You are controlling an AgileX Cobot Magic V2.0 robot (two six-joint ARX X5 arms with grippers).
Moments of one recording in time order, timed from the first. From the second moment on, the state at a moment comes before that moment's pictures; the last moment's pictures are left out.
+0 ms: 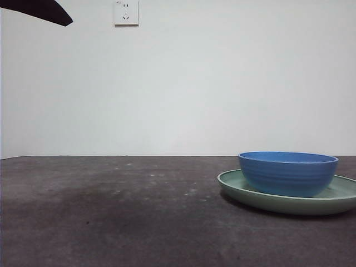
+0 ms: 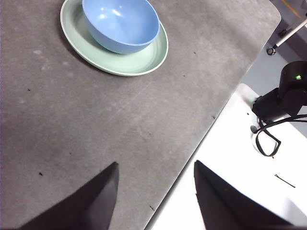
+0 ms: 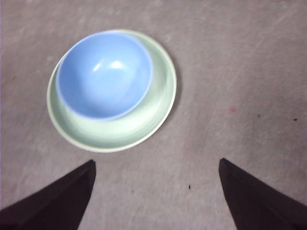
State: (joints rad) left arm -0.58 0.92 0.95 -0.79 0.53 -0.02; right arm 0.13 0.76 0.98 -1.06 -0.08 0.10
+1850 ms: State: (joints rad) left arm -0.58 0.92 0.95 -0.79 0.53 -0.02; right arm -0.03 1.65 0.98 -0.57 -0.34 0.06
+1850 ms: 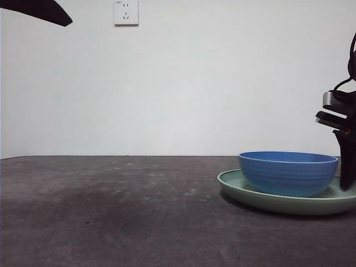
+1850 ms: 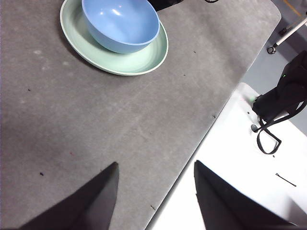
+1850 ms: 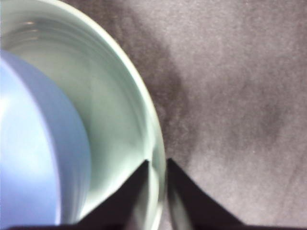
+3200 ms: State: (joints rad) left arm -0.58 0.92 0.95 -0.80 0.53 -0.02; right arm 0.24 1.42 1.01 -0.40 -0.41 0.33
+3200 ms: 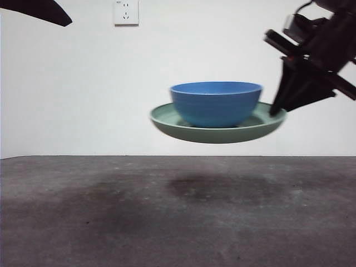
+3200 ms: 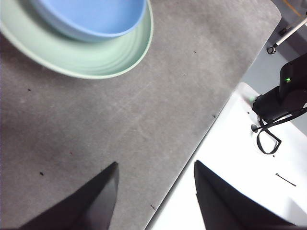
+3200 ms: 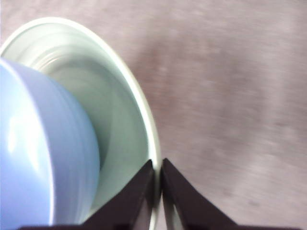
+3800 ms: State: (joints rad) left arm -0.58 0.92 0.95 -0.80 0.53 -0.02; right arm 0.37 1.70 1.01 -0.18 -0.36 0.48
